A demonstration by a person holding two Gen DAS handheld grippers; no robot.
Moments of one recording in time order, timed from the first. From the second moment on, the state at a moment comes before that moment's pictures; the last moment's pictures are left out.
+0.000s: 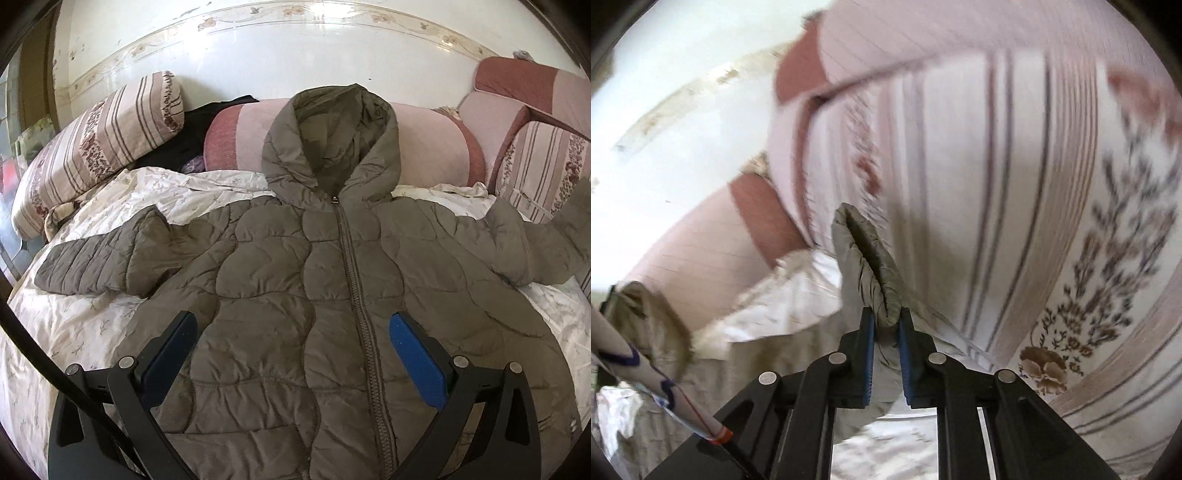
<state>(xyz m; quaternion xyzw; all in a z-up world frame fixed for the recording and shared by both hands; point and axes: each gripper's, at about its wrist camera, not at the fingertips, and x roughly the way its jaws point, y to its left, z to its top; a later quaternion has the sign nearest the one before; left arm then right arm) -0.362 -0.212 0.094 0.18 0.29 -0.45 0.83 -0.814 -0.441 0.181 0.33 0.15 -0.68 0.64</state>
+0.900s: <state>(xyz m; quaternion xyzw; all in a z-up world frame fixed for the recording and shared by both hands) -0.261 -0.135 0.120 0.09 0.34 -0.37 0.86 -0.463 -0.292 0.239 0.26 0.20 -0.42 0.85</state>
